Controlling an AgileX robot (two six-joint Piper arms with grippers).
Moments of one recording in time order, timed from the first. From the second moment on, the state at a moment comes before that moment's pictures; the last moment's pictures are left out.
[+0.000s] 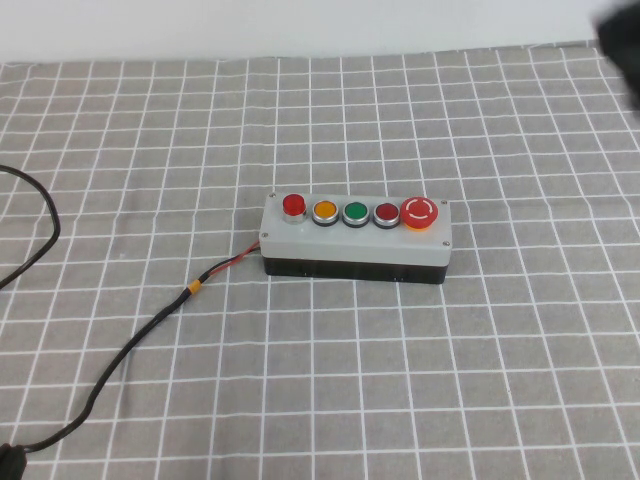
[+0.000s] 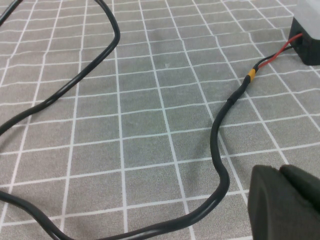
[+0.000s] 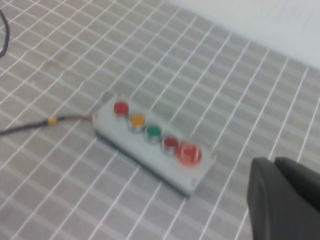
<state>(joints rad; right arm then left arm) 0.70 1.13 -1.51 -0.24 1.02 0.16 -0.14 -0.01 0.03 -0.02 0.39 0.12</state>
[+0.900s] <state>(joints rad) 0.70 0.46 -0.77 -0.01 0.96 0.25 -0.14 -0.01 0.03 -0.02 0.39 0.12</state>
